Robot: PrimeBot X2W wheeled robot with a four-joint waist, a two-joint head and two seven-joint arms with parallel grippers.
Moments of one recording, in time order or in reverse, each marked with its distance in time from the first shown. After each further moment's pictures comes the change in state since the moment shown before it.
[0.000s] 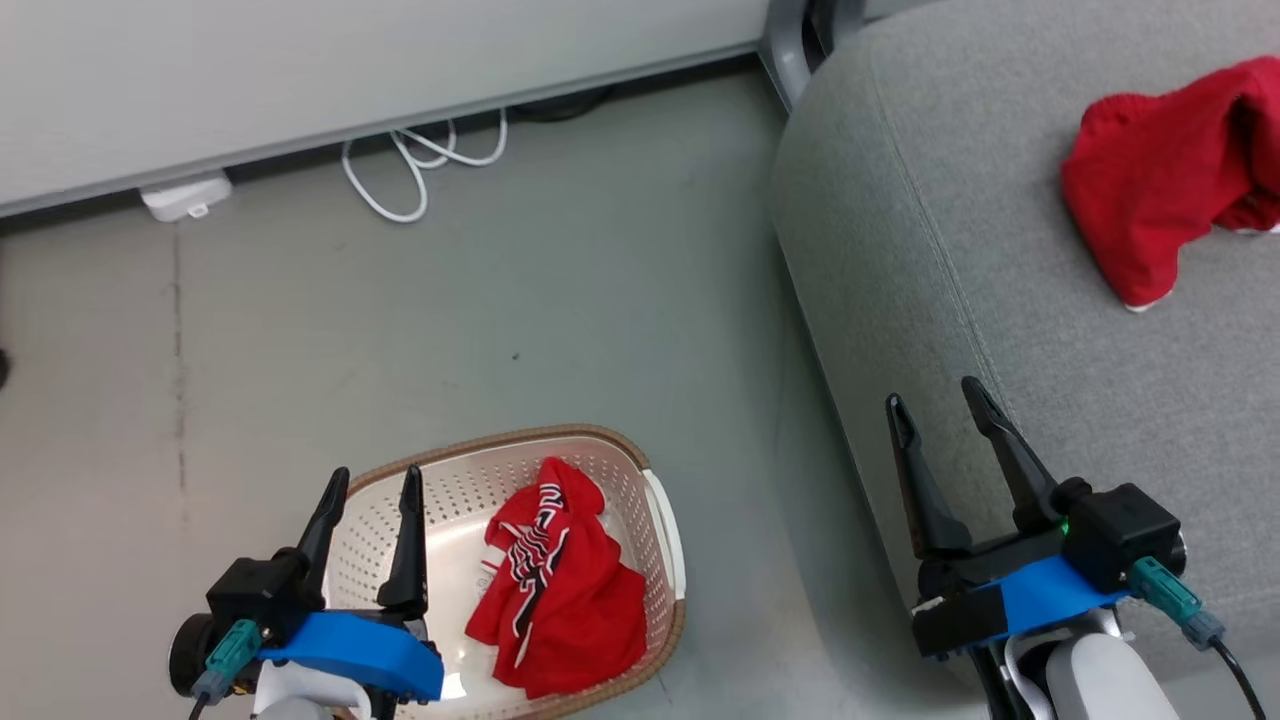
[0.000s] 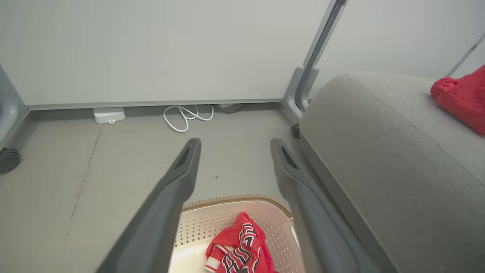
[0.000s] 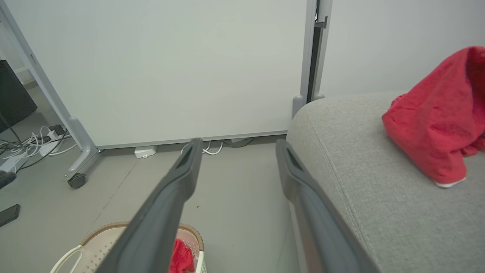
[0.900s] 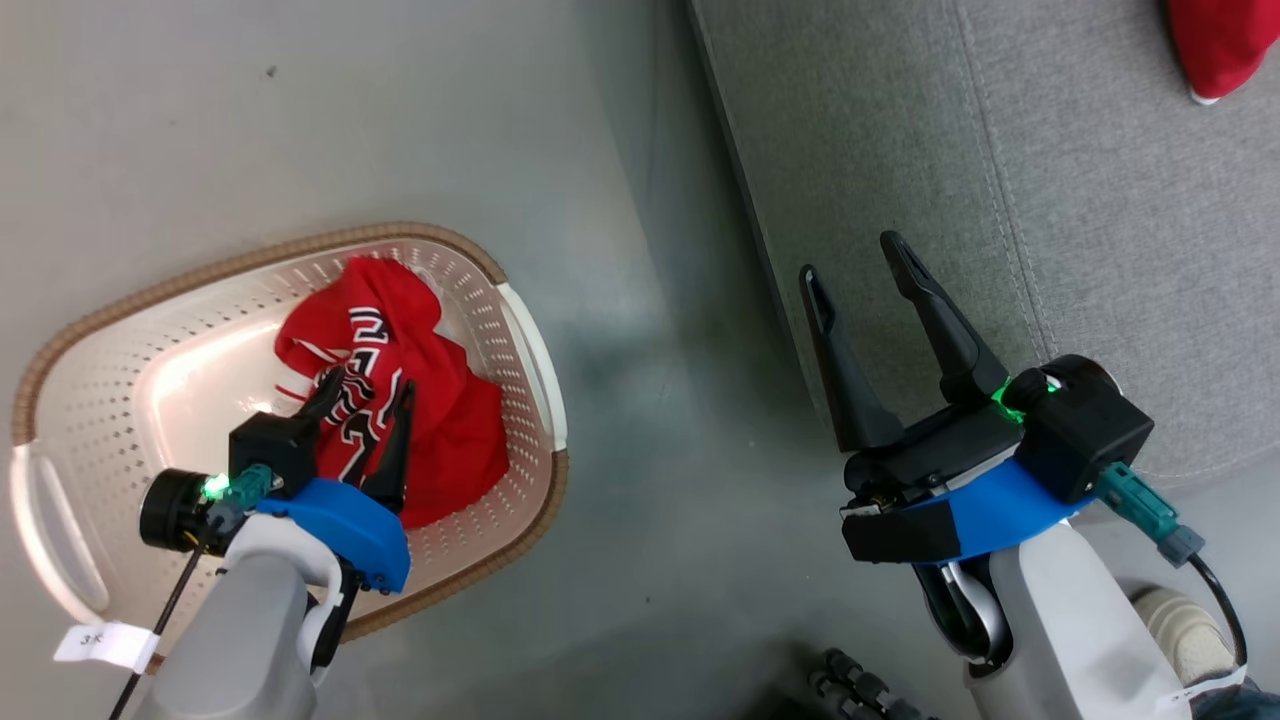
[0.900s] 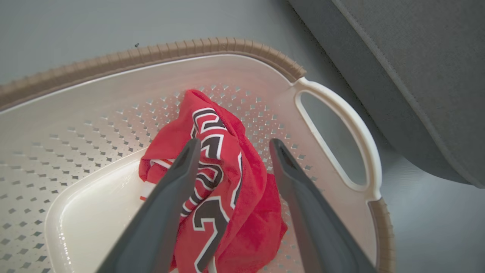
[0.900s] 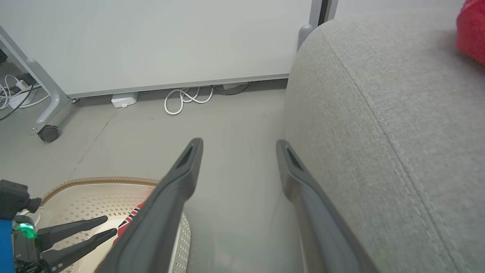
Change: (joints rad) left arm -0.368 0.149 -0.273 0.379 -0.052 0.000 0.000; right arm -0.218 0.000 0.154 -0.049 0.072 0.000 -0.036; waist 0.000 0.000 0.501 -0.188
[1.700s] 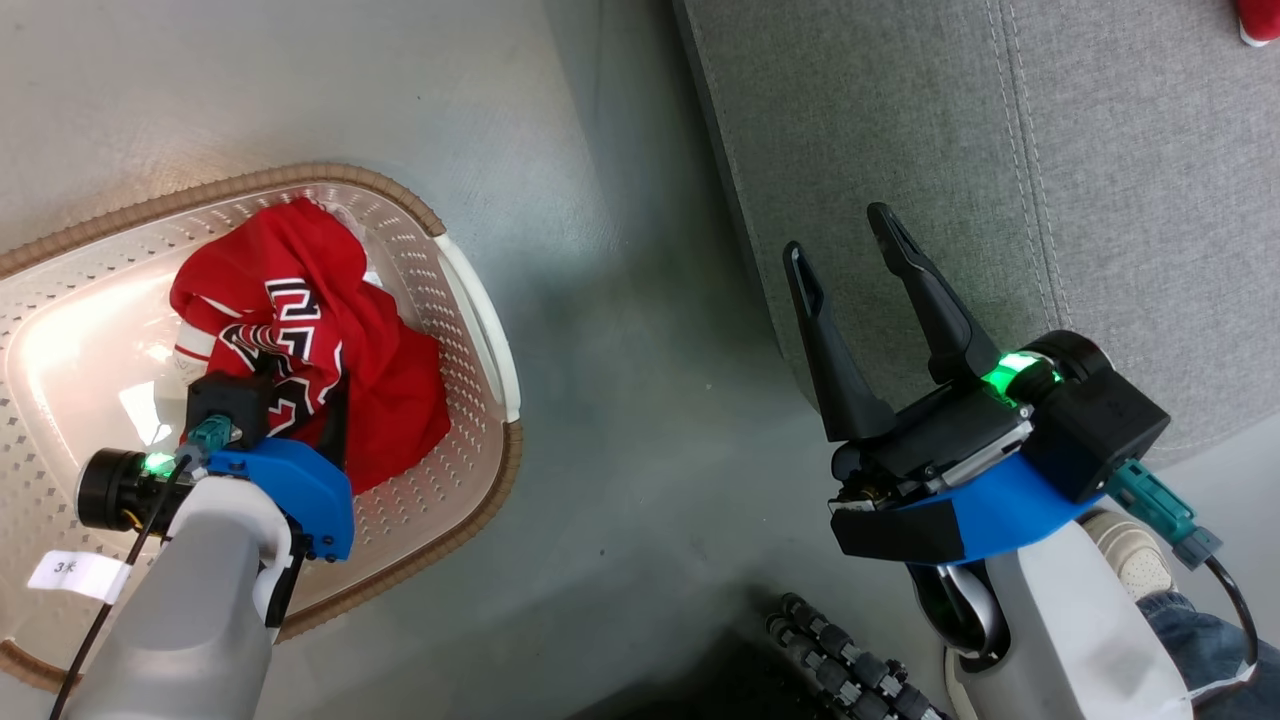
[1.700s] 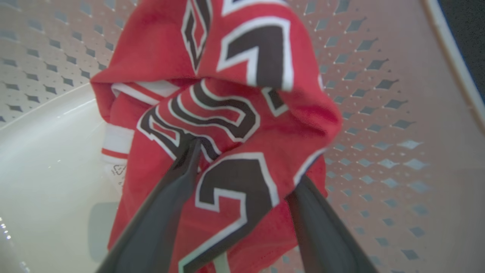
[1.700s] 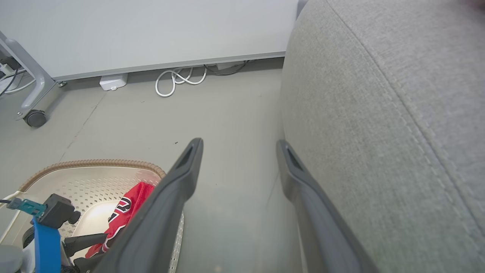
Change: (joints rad) left arm -0.167 0.012 -0.021 0.288 0.007 0.005 0.012; right arm -0.021 0.000 0.035 -0.065 0.020 0.000 -0.001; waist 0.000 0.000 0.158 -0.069
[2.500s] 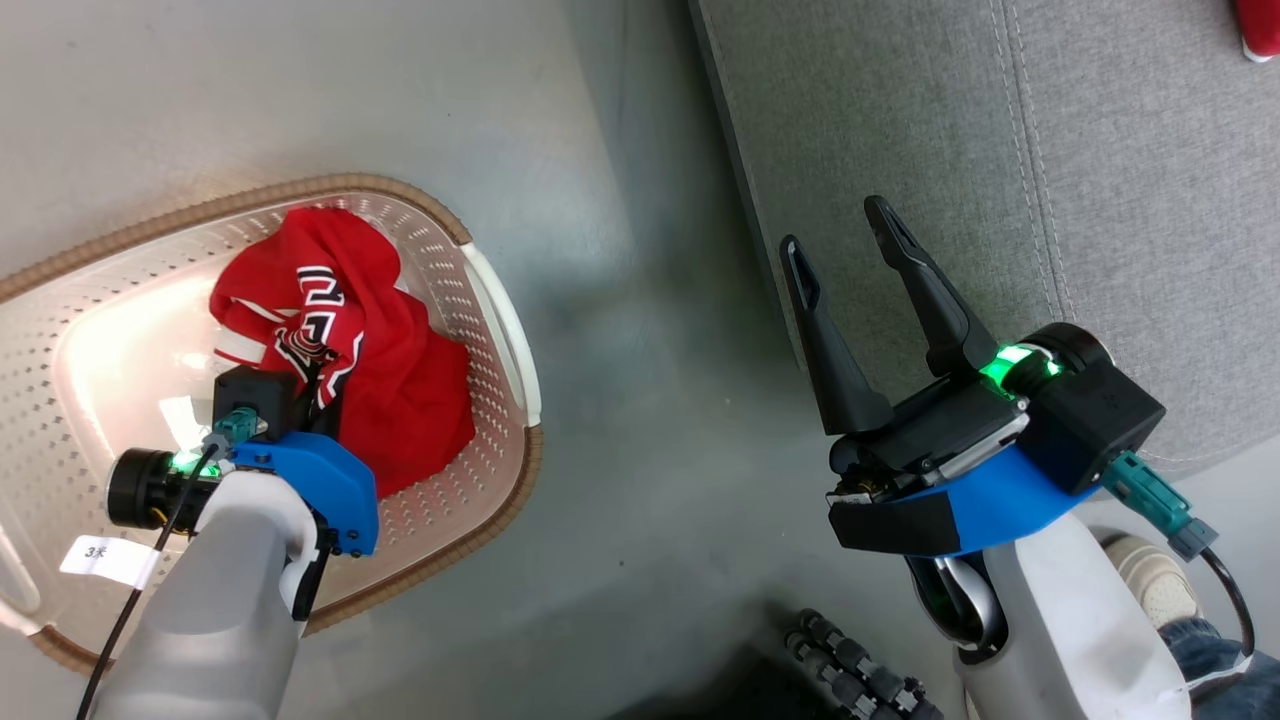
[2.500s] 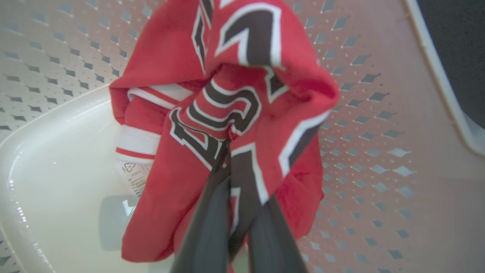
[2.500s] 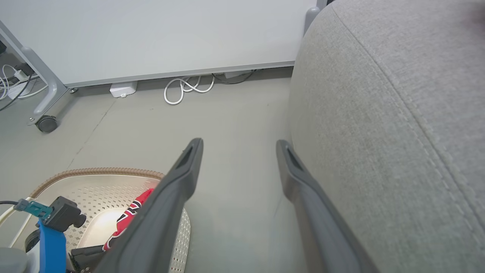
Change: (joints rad) left arm -0.057 -0.044 -0.042 0.106 -0.039 -0.005 -0.008; right arm -0.014 0.000 0.003 0.011 -0.005 0.000 0.000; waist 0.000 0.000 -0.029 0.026
